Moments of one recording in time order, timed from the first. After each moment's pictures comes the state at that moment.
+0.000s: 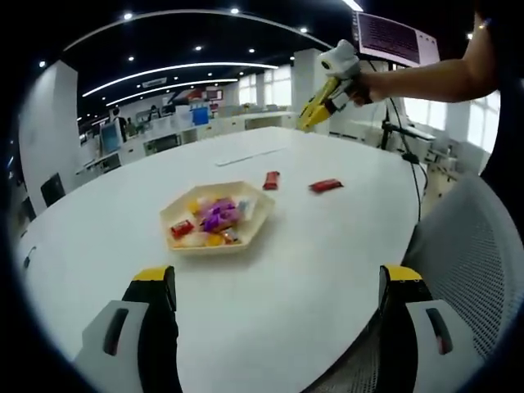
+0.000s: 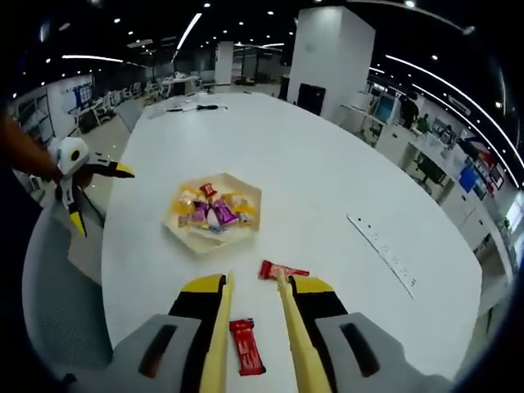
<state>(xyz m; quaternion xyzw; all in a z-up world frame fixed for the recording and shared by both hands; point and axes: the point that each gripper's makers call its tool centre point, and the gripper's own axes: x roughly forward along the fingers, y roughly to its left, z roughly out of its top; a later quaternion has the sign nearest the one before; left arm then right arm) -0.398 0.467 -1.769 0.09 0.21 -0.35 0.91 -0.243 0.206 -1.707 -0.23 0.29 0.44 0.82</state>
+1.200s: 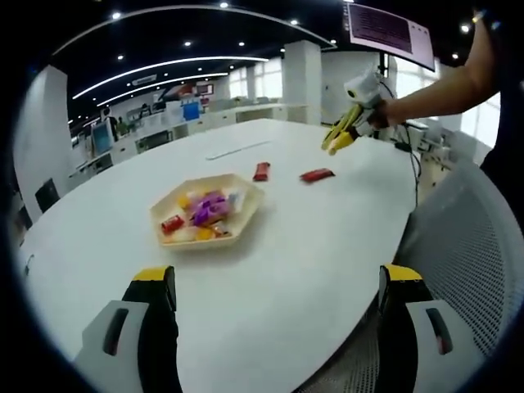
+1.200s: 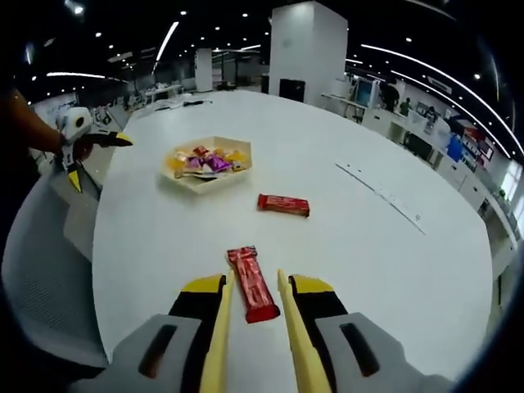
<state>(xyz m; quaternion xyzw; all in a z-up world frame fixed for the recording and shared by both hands) -0.408 0.459 -1.780 0.12 0.23 -0.37 0.89 -0.280 0.153 -1.792 -0.20 0.30 0.43 0.83</state>
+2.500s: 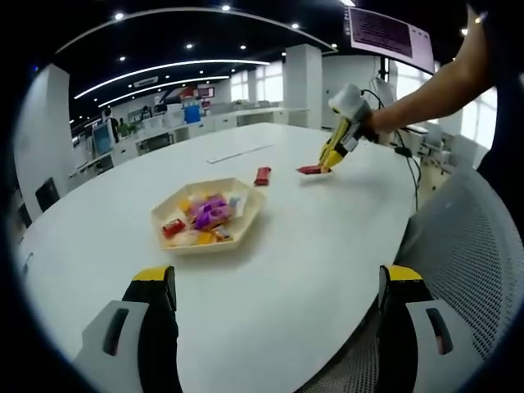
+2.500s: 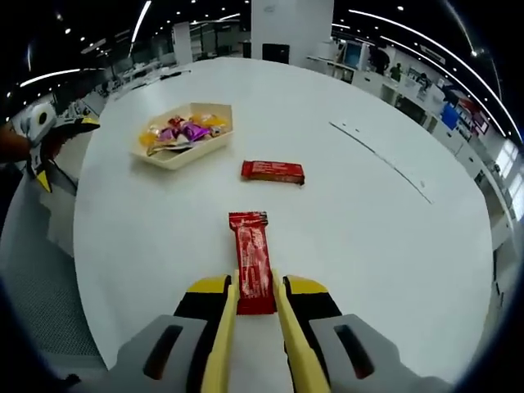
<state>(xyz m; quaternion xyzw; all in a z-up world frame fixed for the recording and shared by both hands) -0.405 0.461 -1.774 0.11 0.22 -0.37 0.90 -0.266 0.150 -1.810 -0.20 0.39 0.37 0.82</state>
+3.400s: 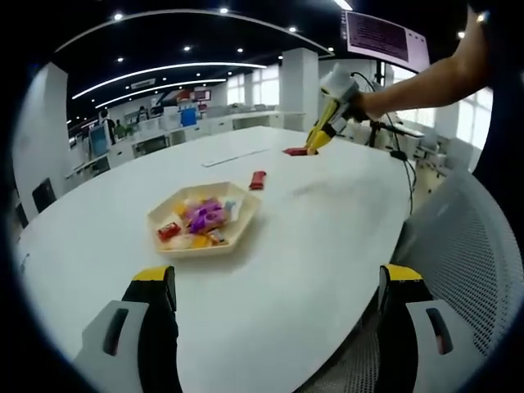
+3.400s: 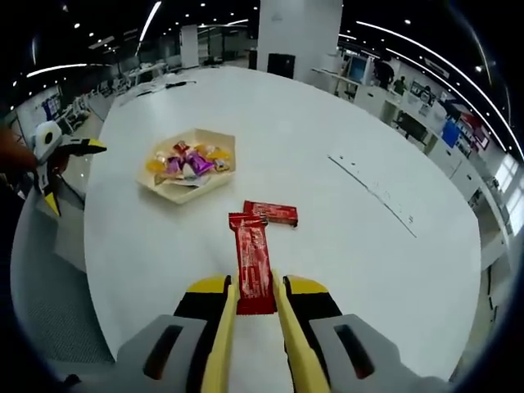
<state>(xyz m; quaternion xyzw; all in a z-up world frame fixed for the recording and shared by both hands) -0.408 0.457 -1.770 0.10 0.21 -0.38 0.89 -0.251 0.173 -1.756 -0.22 0.36 0.38 0.82</state>
